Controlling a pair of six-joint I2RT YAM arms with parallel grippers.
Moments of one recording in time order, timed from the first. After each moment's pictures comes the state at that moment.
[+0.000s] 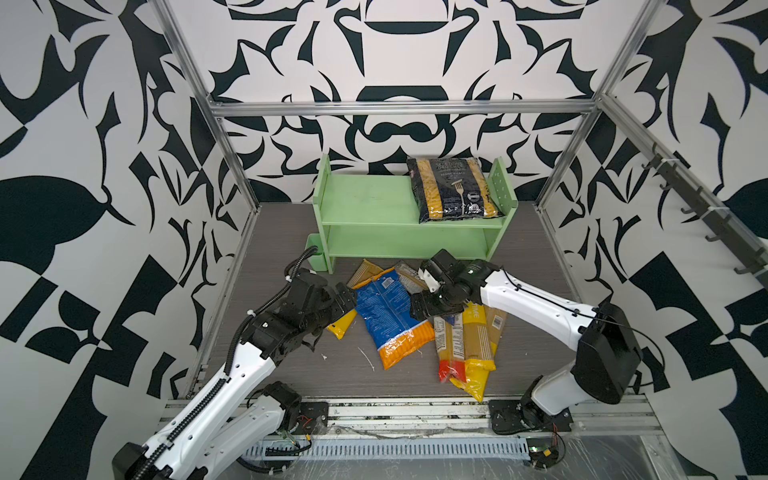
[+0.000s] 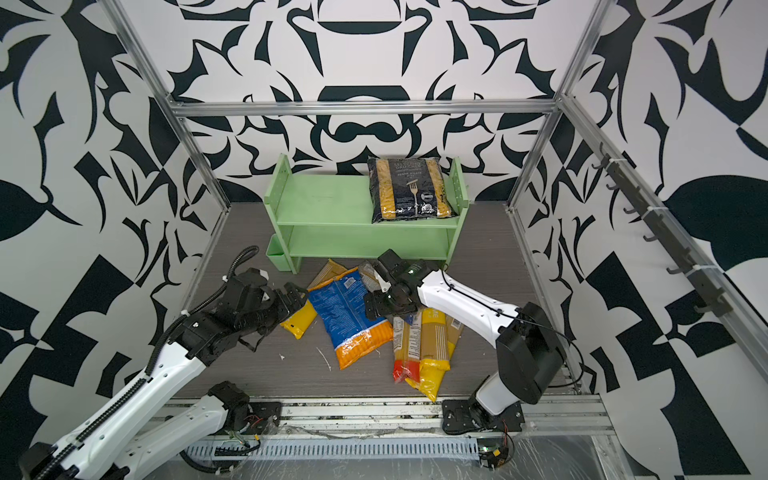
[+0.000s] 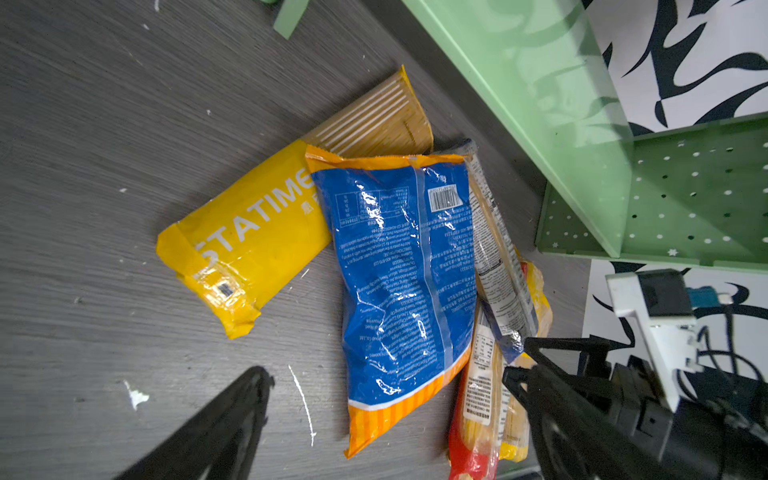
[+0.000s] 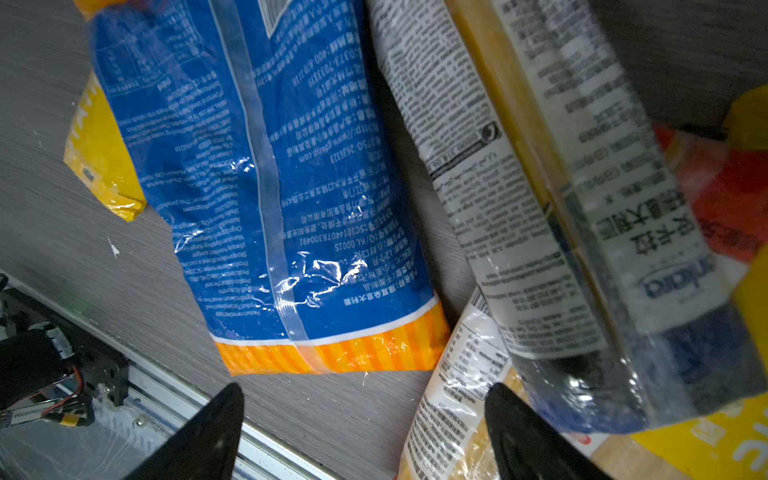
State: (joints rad) left arm -0.60 0.83 0.75 -0.69 0.00 -1.06; right arm 0.74 1.54 1.16 -0.84 -0.19 0.50
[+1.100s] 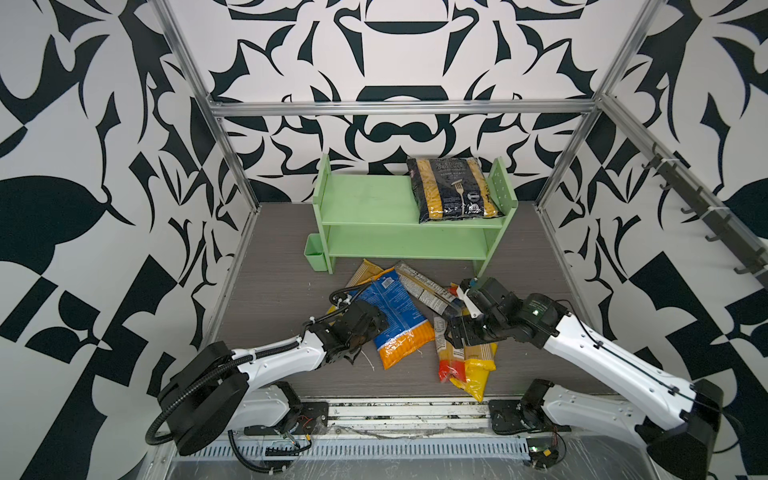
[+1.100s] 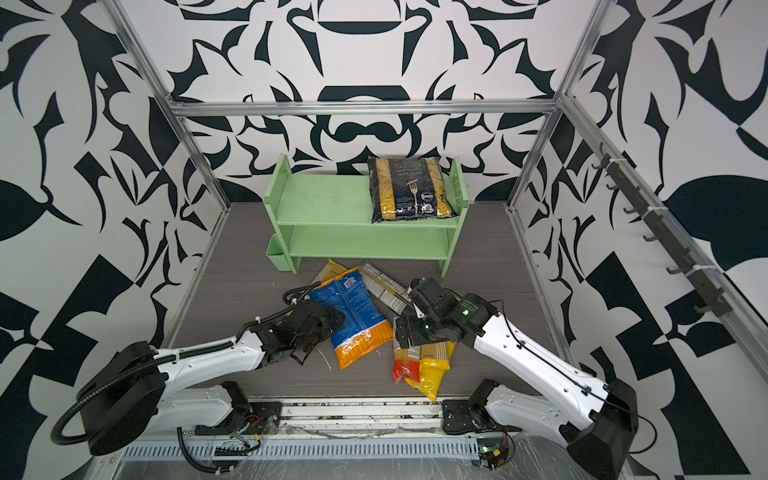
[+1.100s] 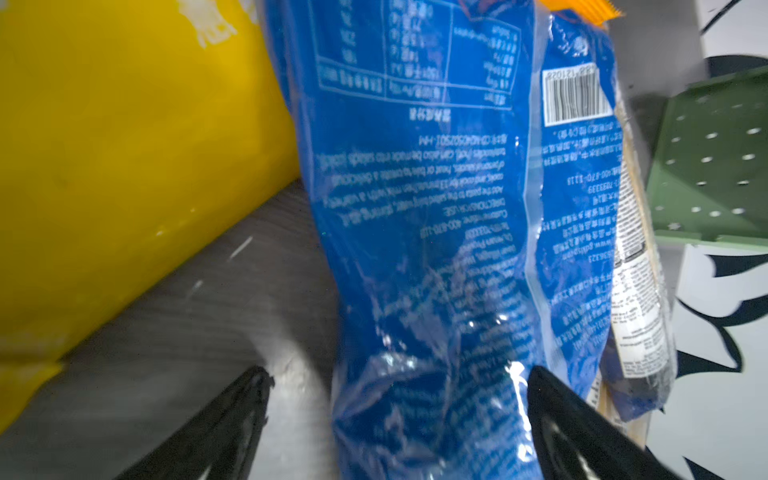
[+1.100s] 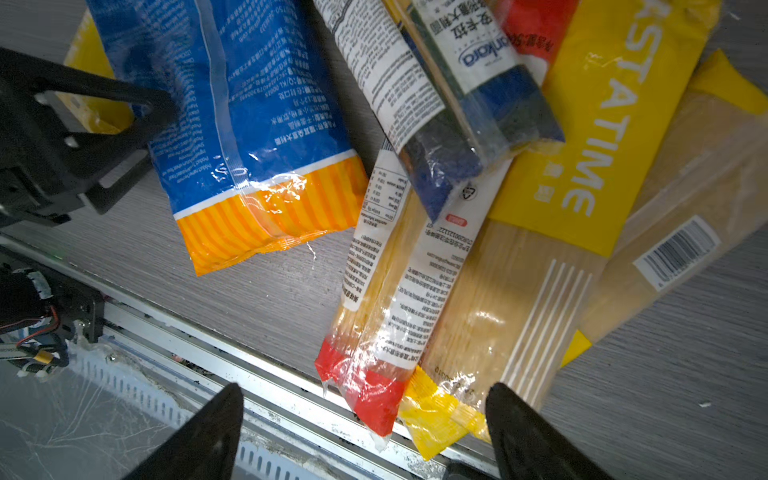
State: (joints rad) left arm -0.88 1.25 0.44 -0.03 -0.16 -1.31; right arm 0.77 1.02 0.92 -1.03 -0.09 0.58
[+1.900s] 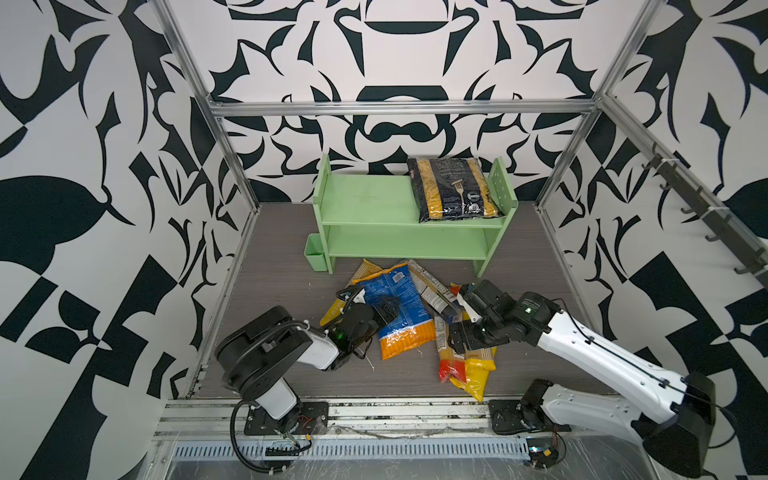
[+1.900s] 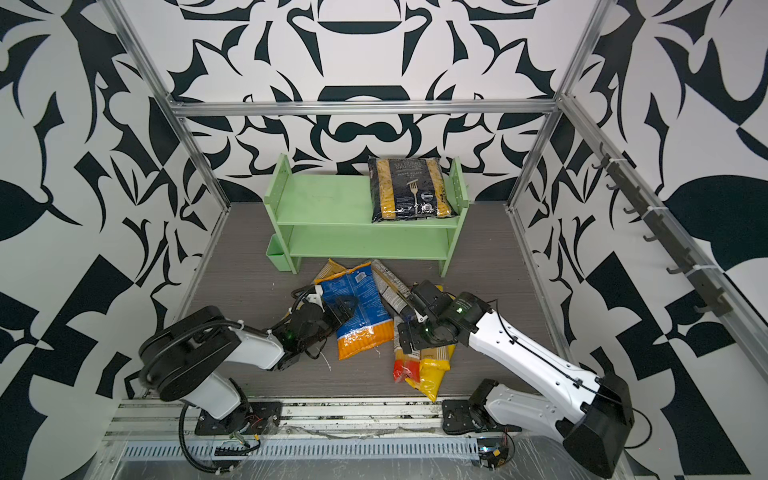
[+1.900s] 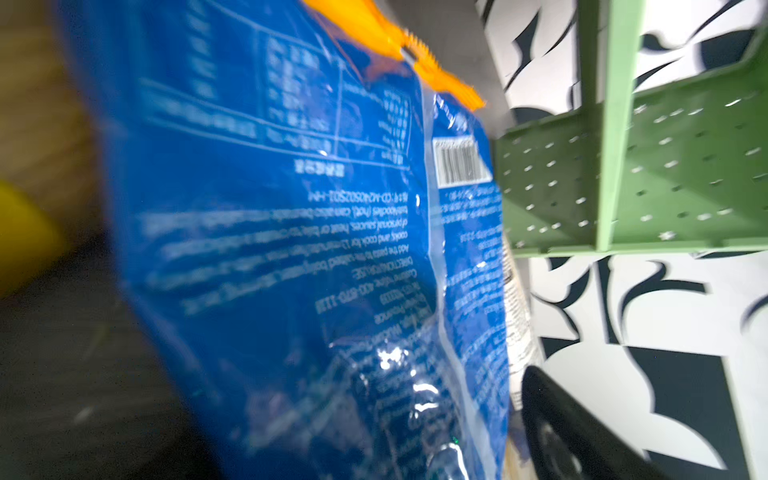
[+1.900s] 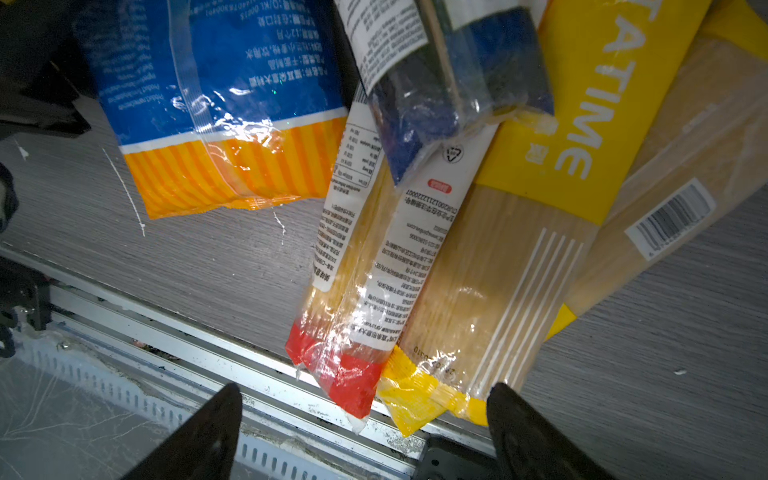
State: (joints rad) left arm -0.83 1.67 0.32 0.92 -0.07 -1.25; right arm 0.77 1.09 0.91 -1.08 -0.09 0.55
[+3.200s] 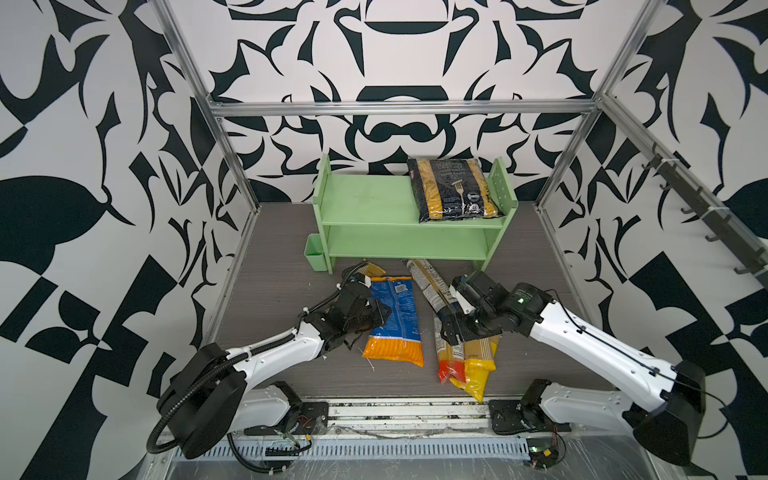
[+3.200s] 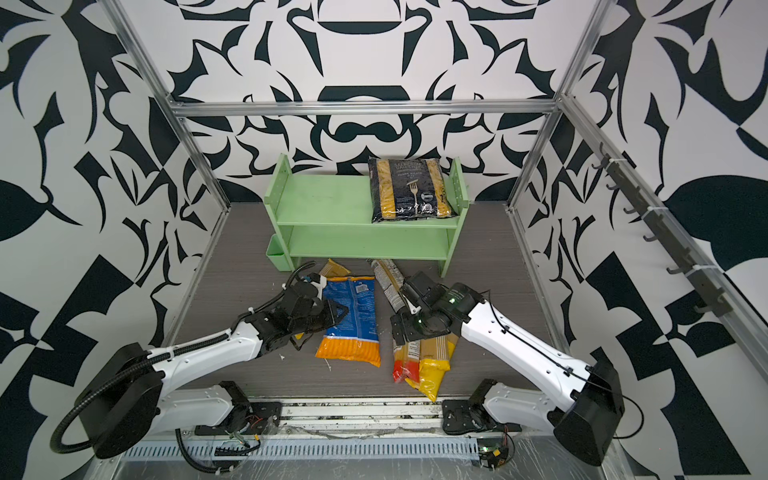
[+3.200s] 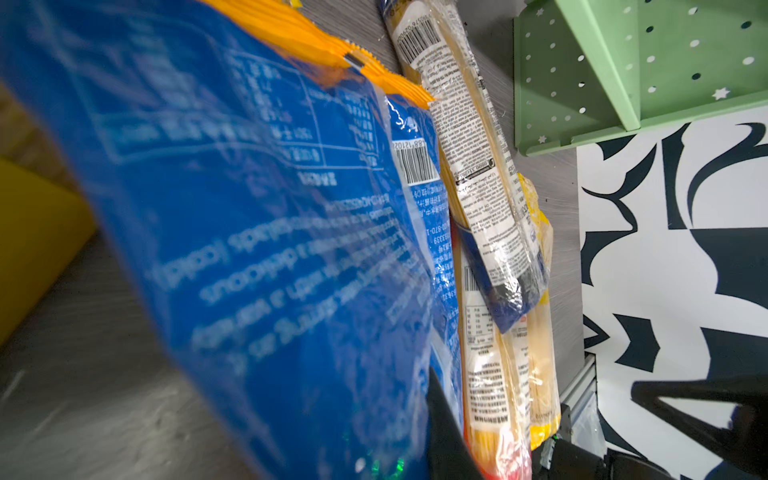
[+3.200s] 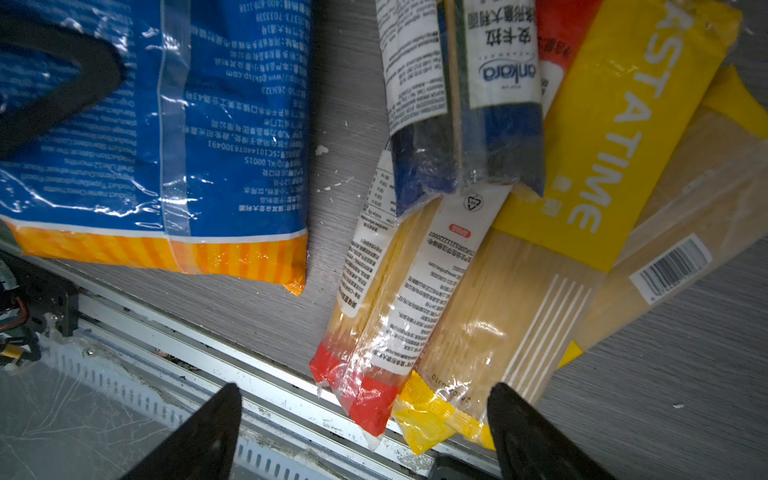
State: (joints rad) left arm -0.77 1.23 0.56 -0.01 0.14 -0.97; right arm 0.77 1.15 0.99 -1.06 -0.09 0.52
